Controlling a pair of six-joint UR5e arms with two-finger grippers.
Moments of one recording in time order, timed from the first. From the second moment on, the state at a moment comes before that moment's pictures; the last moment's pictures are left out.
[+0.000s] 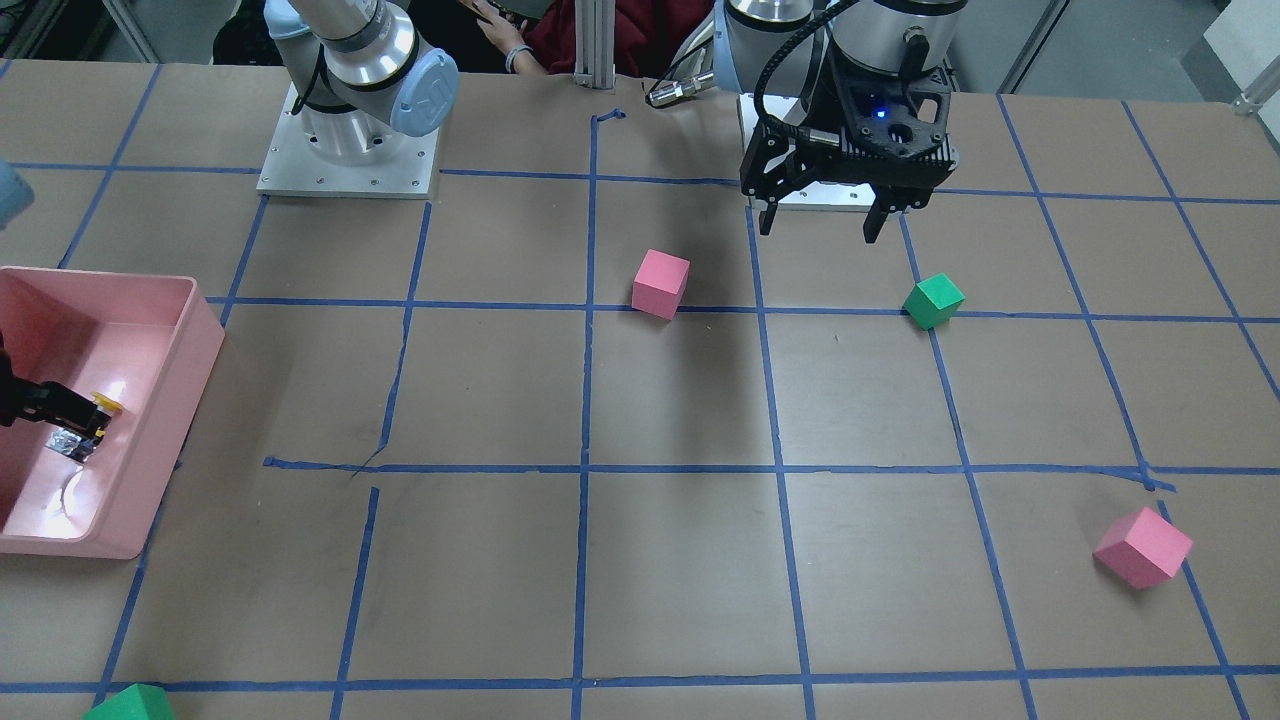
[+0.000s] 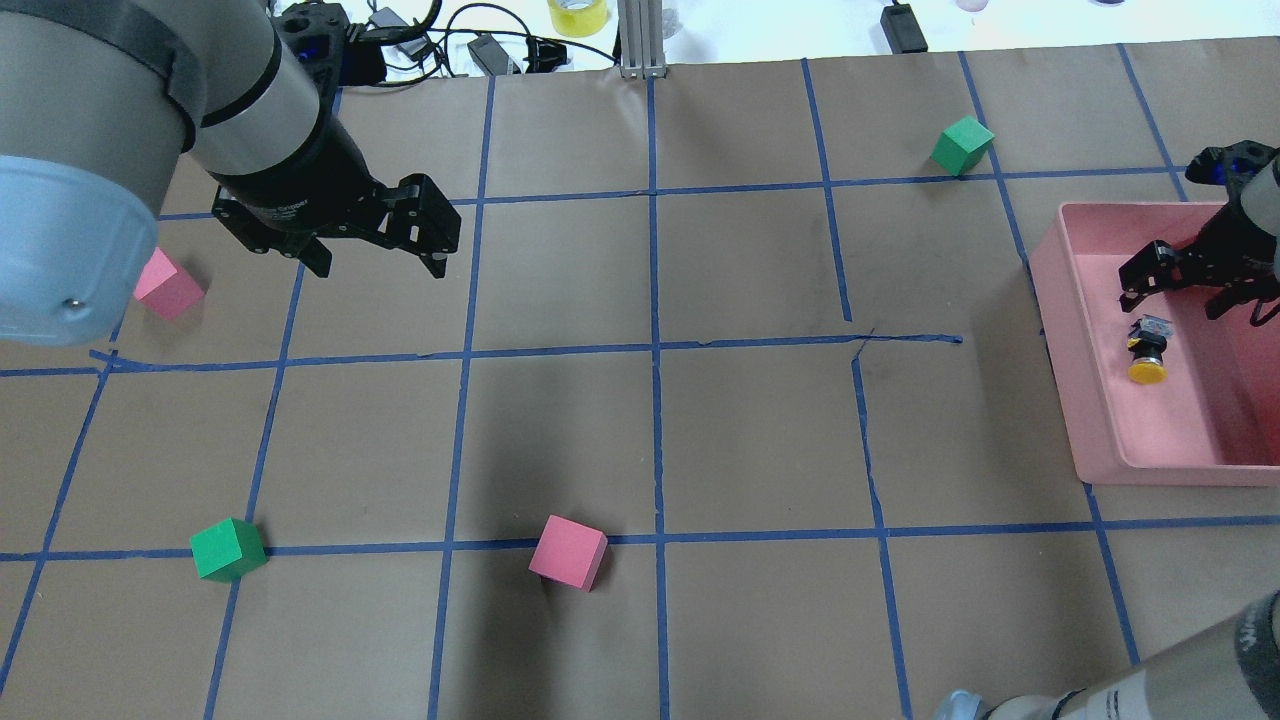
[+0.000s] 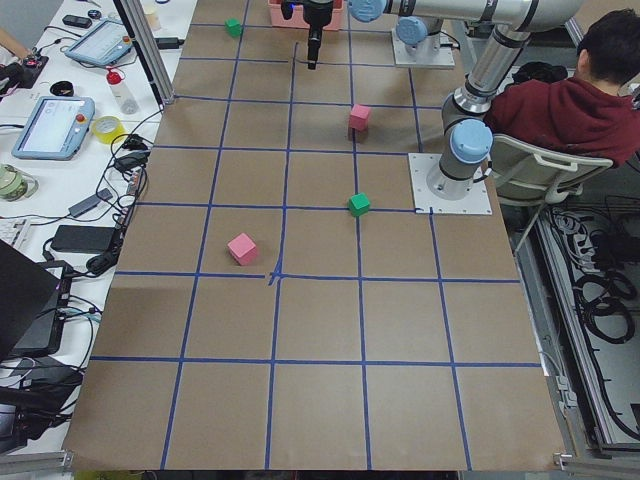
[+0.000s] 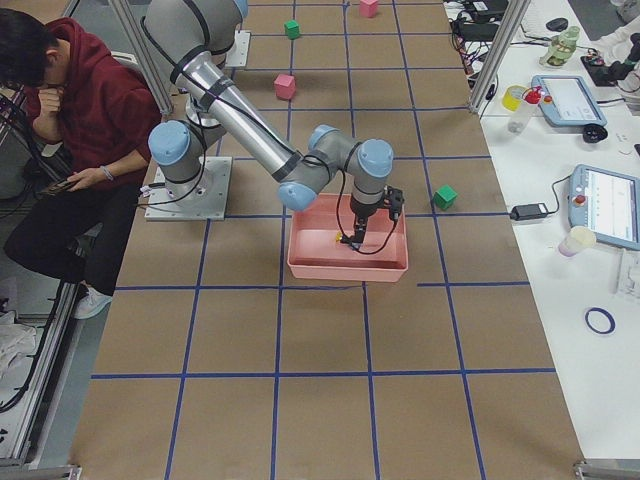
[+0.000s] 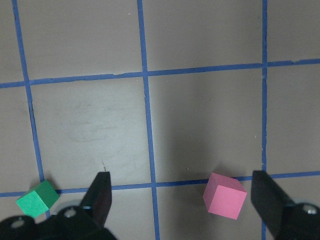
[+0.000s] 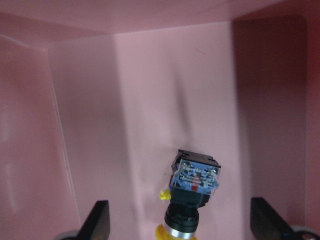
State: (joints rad) left arm -1.66 -1.49 -1.65 -1.49 1.57 -0.03; right arm 0.98 -1.21 1.81 -2.16 -1.59 -0.44
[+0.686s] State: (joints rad) left arm -1.66 -1.49 -1.66 -1.49 1.58 -0.04; right arm 0.98 -1.14 1.82 -2.21 -1.66 -0.52
